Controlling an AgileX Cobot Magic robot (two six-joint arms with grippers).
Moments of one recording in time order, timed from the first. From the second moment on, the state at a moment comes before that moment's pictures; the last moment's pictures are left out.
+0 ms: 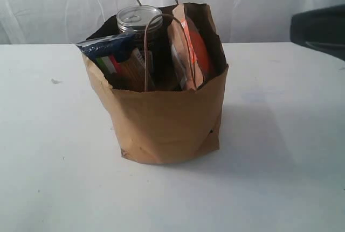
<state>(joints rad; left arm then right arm) -0.19 0.01 0.02 0.03 0.29 0.08 0.78 0.68 -0.91 -0.11 0.63 0.37</state>
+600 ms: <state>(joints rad) -0.19 0.01 0.02 0.03 0.29 0.08 0.78 0.53 -0.90 -0.10 0.75 0.37</state>
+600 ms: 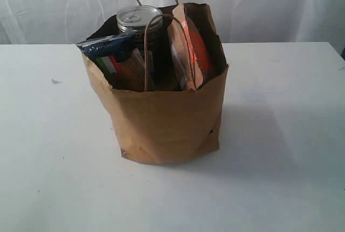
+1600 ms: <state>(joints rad) -0.19 0.01 0.02 0.03 0.29 0.08 0.47 0.22 -0.30 -0.12 0.36 0.33</state>
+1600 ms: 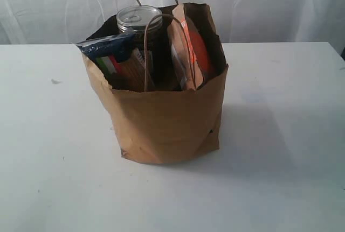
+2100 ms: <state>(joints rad) -0.19 0.01 0.02 0.03 0.29 0.08 0.18 0.01 -0.11 -0.12 0.34 0.31</state>
